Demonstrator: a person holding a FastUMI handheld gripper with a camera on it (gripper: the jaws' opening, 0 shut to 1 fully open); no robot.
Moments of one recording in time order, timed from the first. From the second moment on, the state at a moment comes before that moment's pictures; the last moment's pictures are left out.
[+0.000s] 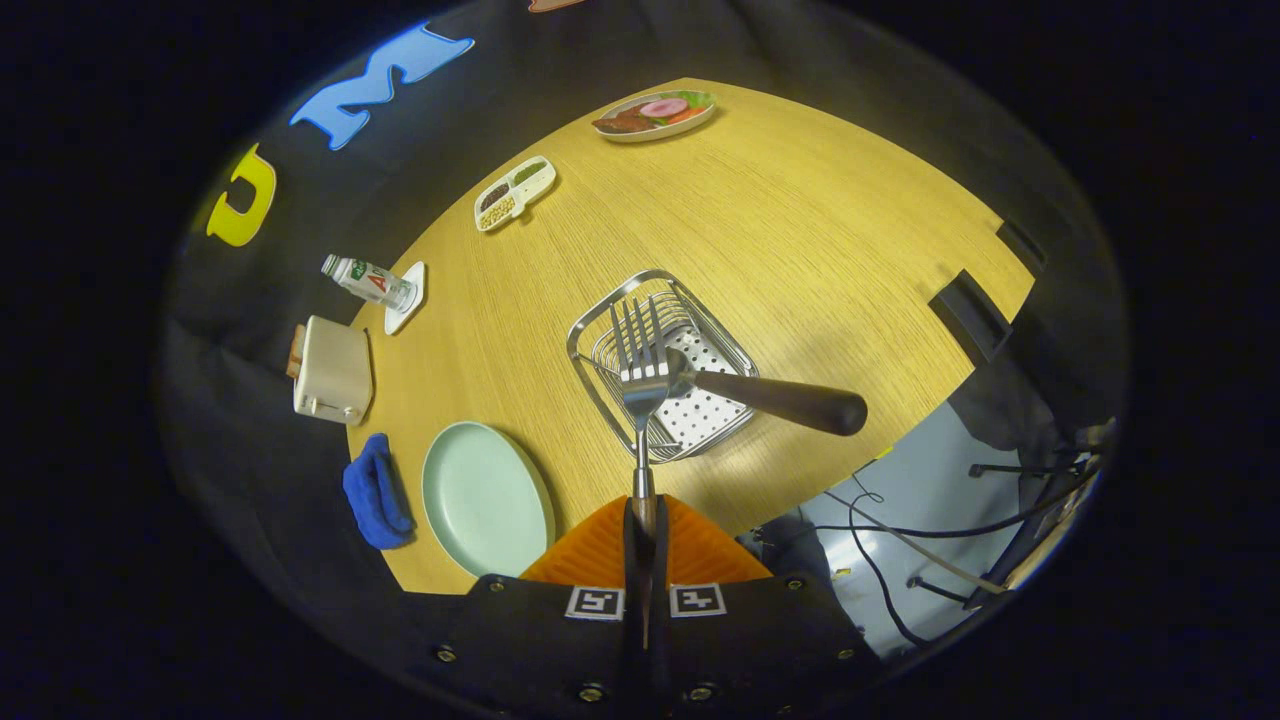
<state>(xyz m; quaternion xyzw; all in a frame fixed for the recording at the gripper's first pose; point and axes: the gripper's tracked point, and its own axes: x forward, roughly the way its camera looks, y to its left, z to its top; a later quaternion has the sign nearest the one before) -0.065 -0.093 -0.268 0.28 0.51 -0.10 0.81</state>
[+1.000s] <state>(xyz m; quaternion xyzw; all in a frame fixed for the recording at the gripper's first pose) -0.062 -0.097 -0.262 0.30 0.51 -0.12 0.80</state>
